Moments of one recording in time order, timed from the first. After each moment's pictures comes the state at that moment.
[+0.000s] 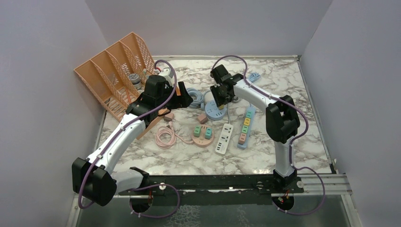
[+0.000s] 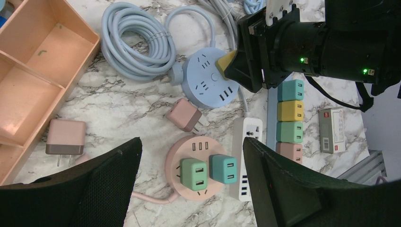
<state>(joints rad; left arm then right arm) -0.42 1.20 1.04 -0.39 0.17 -0.49 0.59 2.05 1.68 -0.75 0.12 0.17</state>
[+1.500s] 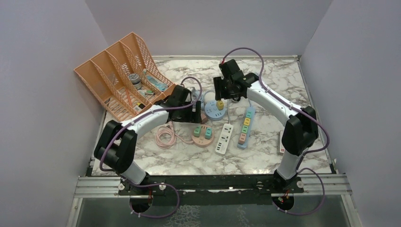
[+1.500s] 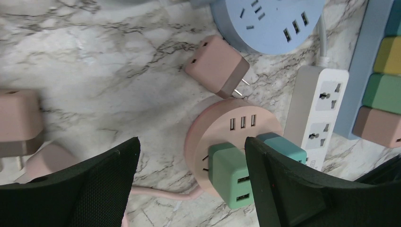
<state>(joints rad) -0.51 1.52 0.97 -0.37 0.19 -0.42 0.59 1.83 1.61 -0.71 0.12 0.32</state>
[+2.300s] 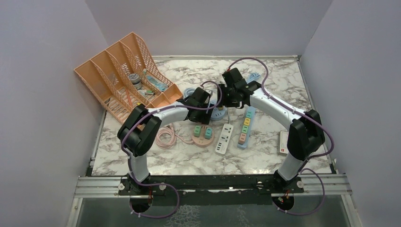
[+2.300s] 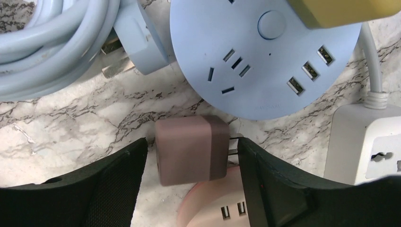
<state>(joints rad) -0.67 1.85 1.16 -0.30 -0.01 -0.29 0.59 1.72 1.40 -0.62 0.06 0.47</state>
